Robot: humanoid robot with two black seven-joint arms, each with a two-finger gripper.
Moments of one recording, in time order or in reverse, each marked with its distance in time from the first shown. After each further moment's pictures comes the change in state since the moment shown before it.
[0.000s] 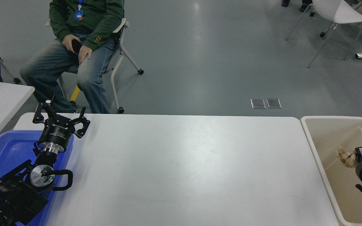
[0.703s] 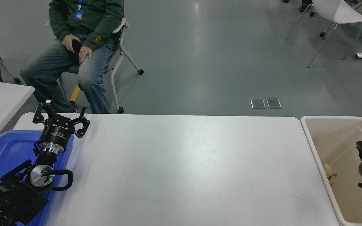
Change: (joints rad) left arm 0.000 0.000 0.000 0.000 0.000 0.000 0.000; right arm 0.010 -0.008 0.009 0.000 0.008 0.006 0.001
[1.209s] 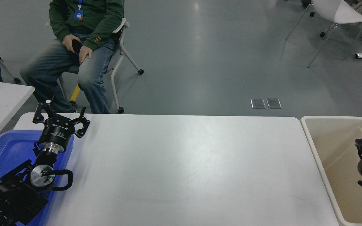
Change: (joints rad) left arm 0.000 0.000 0.000 0.000 0.000 0.000 0.000; right arm 0.004 0.000 0.015 0.003 0.002 0.012 -0.002
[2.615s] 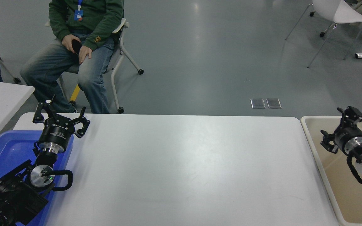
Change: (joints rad) left arm 0.000 0.000 0.000 0.000 0.000 0.000 0.000; right arm -0.099 -0.101 0.677 0.583 0.112 0.151 0.055
